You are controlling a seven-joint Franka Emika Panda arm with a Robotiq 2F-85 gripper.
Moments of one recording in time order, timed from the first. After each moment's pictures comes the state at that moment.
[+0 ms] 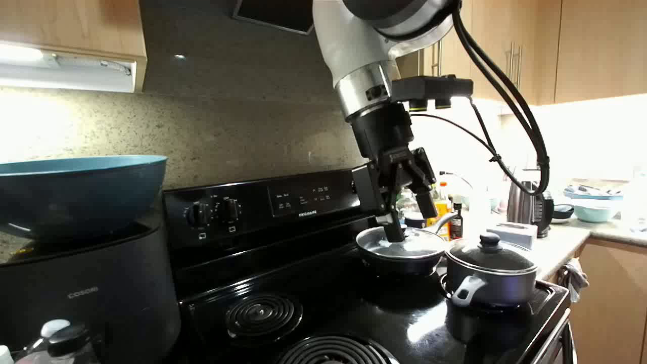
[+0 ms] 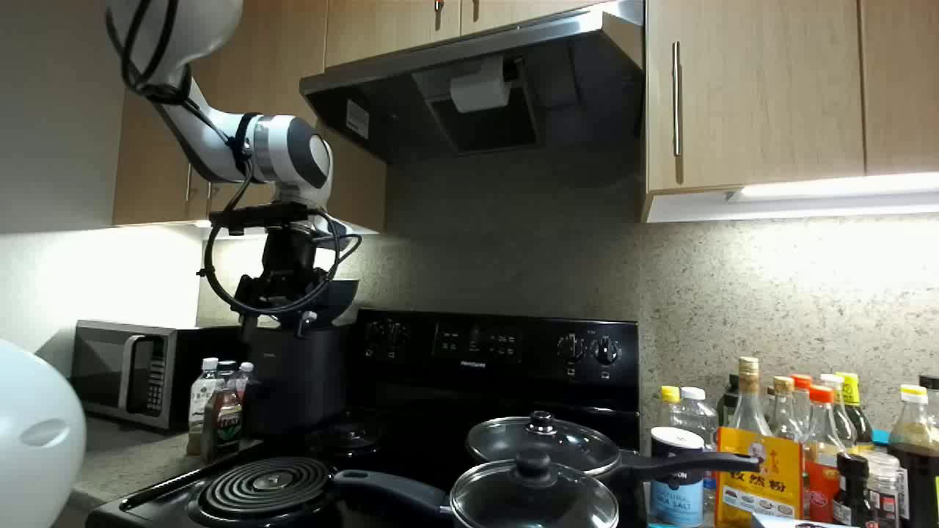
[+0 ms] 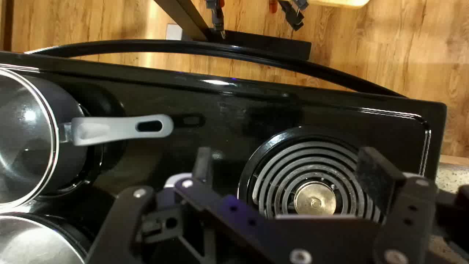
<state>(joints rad) 0.13 -0.18 0.28 -2.07 0.02 1.60 0.29</state>
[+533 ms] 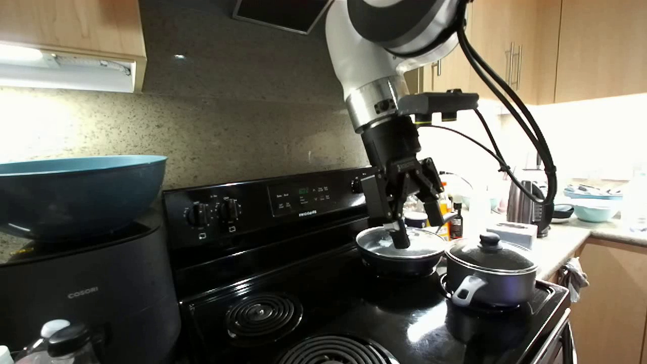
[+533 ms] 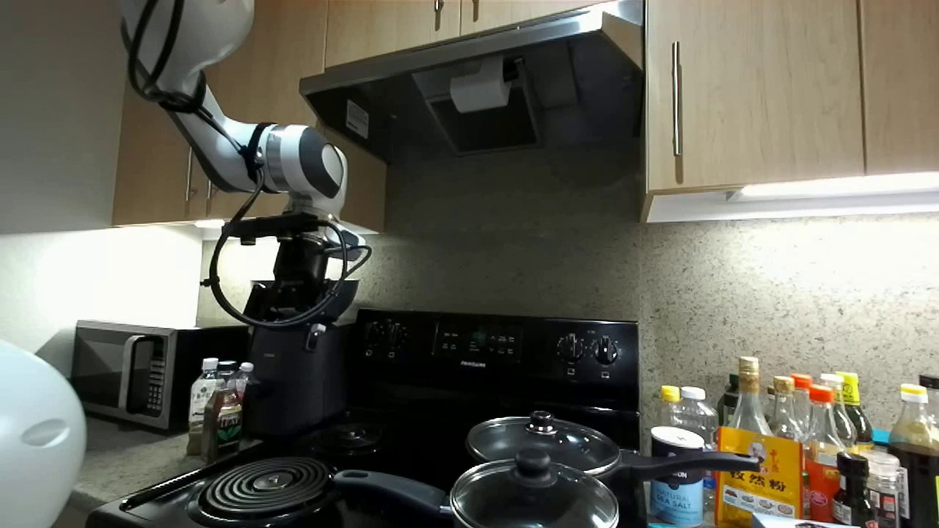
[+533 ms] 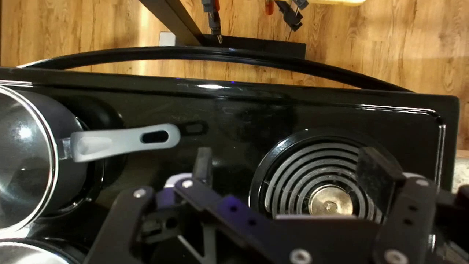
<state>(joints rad) 0.13 -0.18 0.23 -2.12 0.04 1.63 0.29</state>
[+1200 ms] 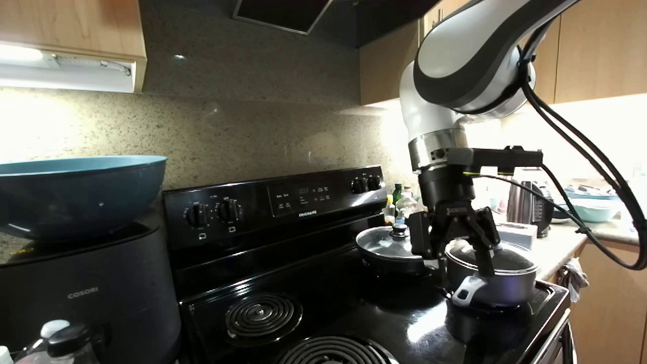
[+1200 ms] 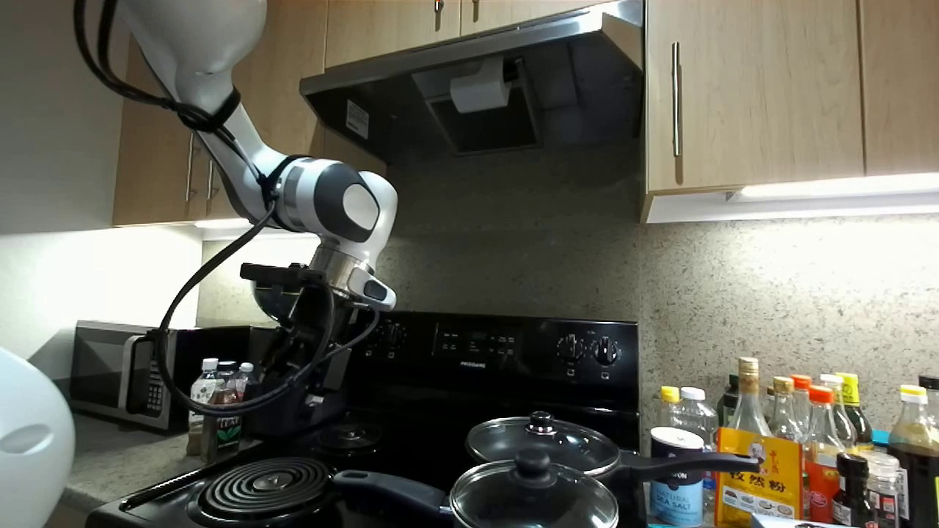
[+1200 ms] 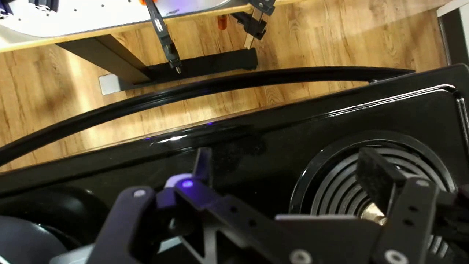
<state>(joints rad) 0.09 -0.31 0.09 -2.44 0.23 1.84 0.30</state>
